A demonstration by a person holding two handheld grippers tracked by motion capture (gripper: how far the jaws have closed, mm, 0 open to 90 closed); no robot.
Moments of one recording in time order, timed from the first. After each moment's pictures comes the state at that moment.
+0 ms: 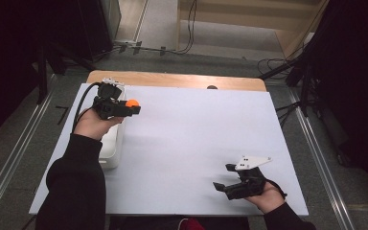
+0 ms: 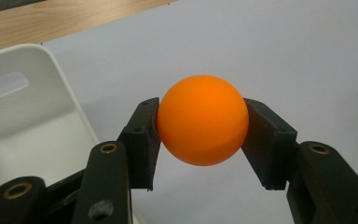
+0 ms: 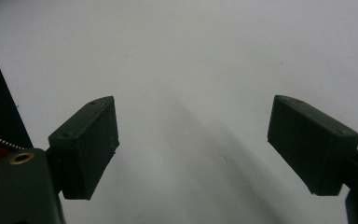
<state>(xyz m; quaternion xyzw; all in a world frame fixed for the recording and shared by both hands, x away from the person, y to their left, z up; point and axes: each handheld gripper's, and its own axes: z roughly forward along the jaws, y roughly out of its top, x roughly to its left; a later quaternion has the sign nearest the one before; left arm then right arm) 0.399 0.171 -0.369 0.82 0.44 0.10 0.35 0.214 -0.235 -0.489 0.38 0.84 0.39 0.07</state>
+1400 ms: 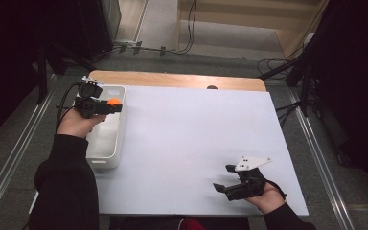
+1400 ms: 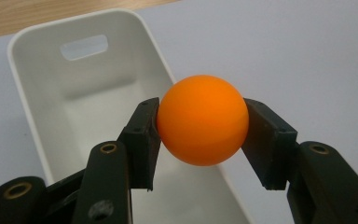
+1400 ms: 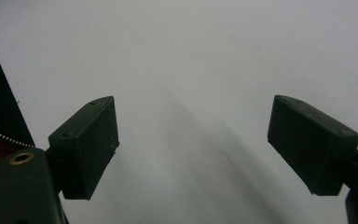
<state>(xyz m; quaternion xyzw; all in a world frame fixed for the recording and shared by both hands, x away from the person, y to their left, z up) 0.409 0.218 -0.375 0.80 0.49 0.12 0.33 0.213 -0.235 -0.490 0.37 0.84 0.38 0.07</state>
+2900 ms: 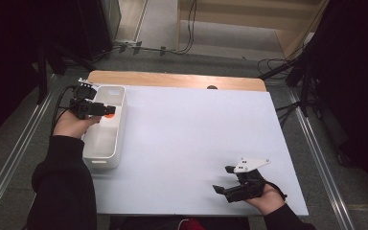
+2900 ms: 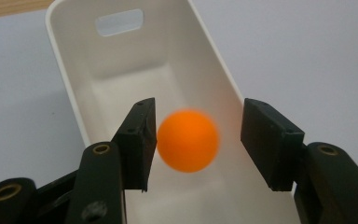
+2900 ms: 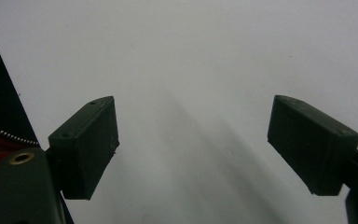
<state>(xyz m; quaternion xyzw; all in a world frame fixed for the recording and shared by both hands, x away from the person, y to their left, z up) 0.416 0.235 -0.389 0.79 0.52 0.12 0.30 0.210 -0.233 -0.490 0.37 0.85 0.38 0.07</state>
